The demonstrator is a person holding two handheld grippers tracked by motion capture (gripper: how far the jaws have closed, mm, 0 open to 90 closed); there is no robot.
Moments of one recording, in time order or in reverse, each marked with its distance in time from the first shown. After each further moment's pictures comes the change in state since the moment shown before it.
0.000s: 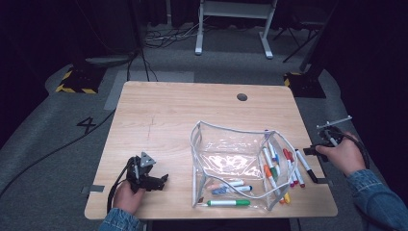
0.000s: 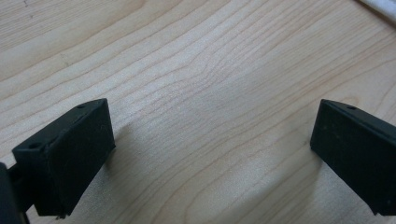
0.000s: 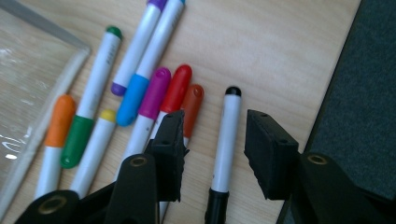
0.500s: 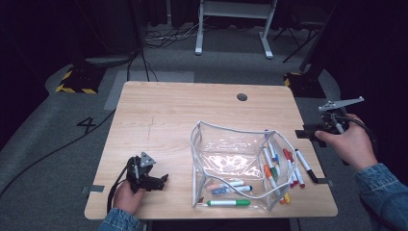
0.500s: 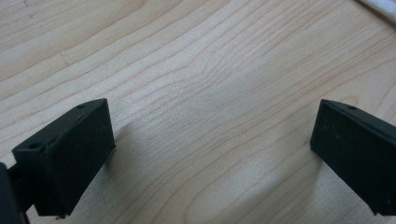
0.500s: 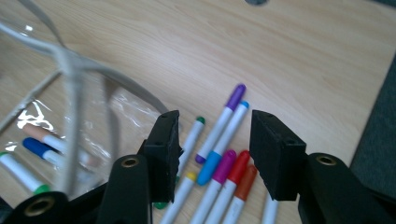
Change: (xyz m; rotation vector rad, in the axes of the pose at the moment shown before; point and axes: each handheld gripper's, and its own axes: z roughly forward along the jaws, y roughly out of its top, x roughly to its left) left arm 0.000 0.000 0.000 0.001 0.001 0.000; right arm 0.054 0.042 -0.079 -0.228 0.099 -0.121
